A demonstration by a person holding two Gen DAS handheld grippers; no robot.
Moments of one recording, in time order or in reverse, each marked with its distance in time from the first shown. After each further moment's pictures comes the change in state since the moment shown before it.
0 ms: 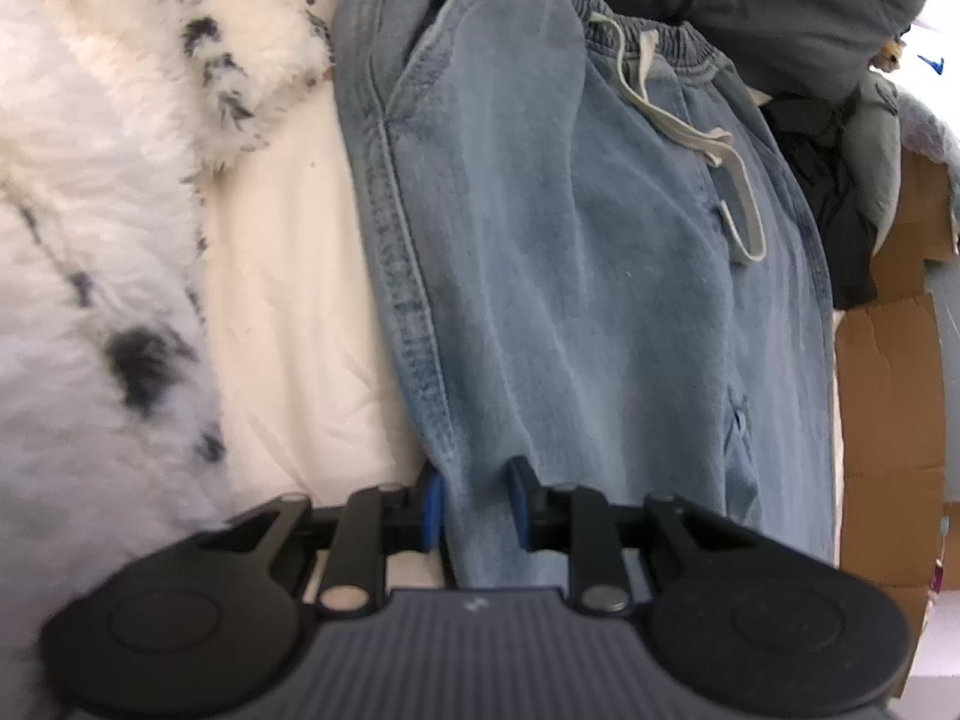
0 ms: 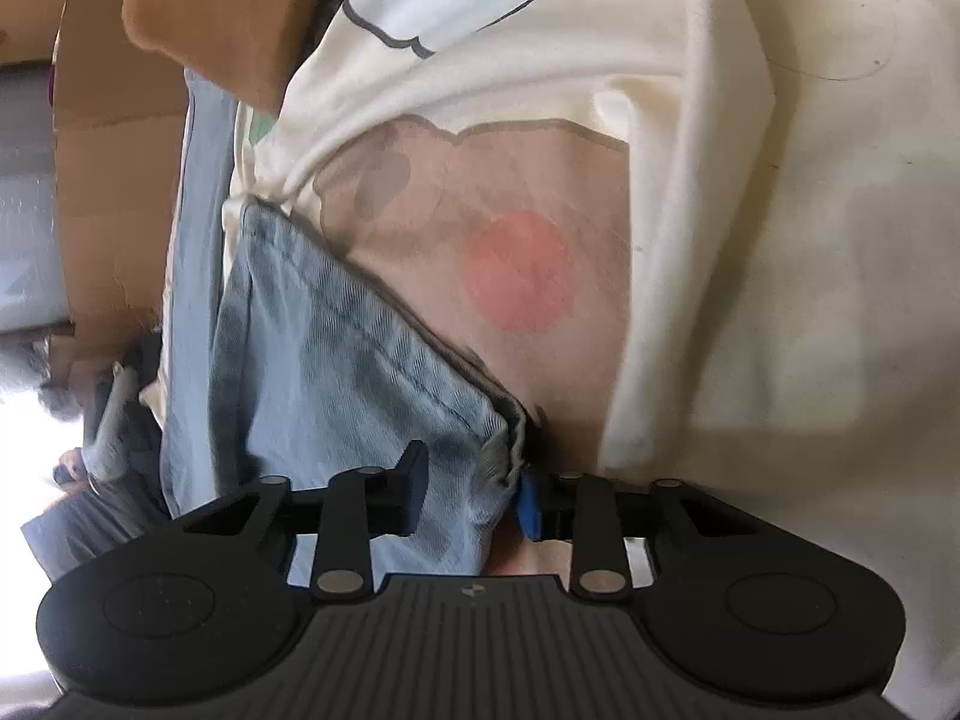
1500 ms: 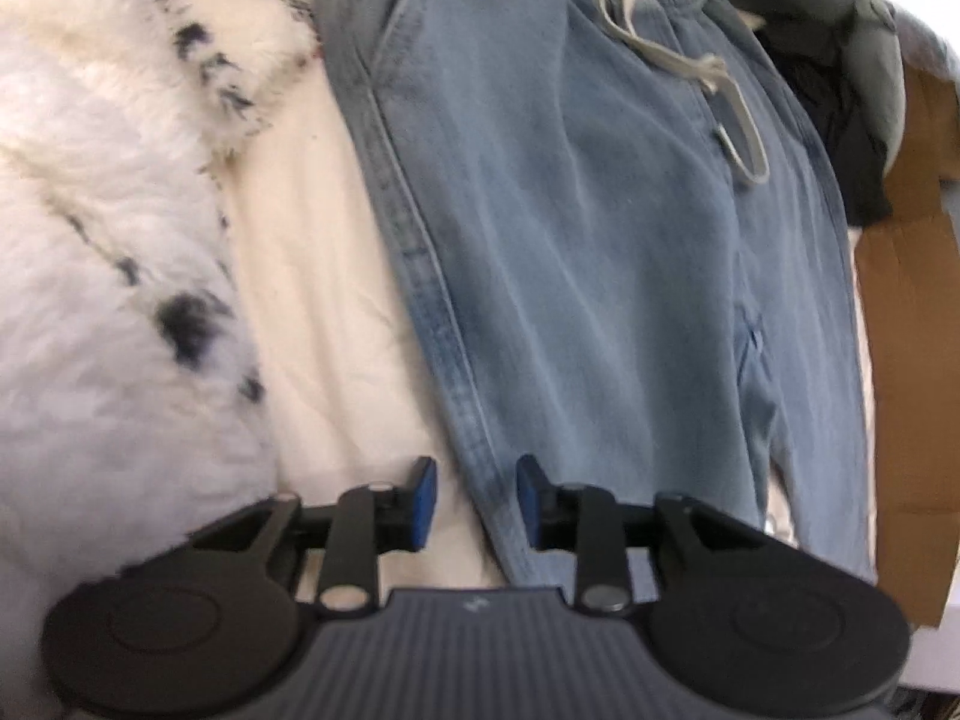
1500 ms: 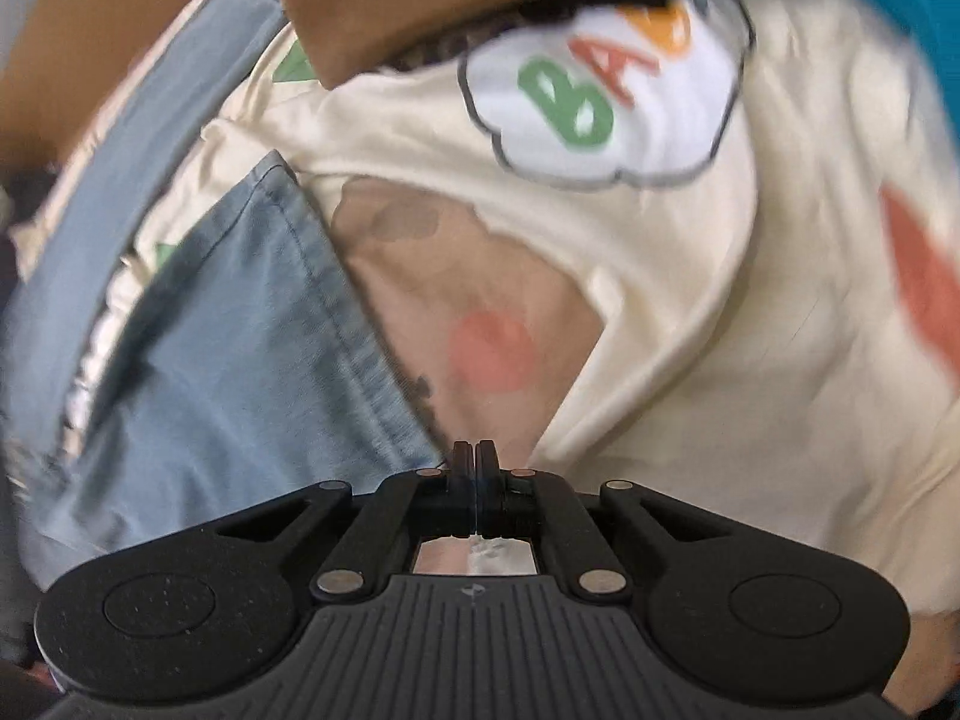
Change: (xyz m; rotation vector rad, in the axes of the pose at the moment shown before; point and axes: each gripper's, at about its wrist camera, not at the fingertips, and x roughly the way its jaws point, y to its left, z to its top) left arm -0.038 -0.002 -0.005 0.080 0.114 0.066; right arm -0.050 0.050 0.019 -0.387 0.052 -0.375
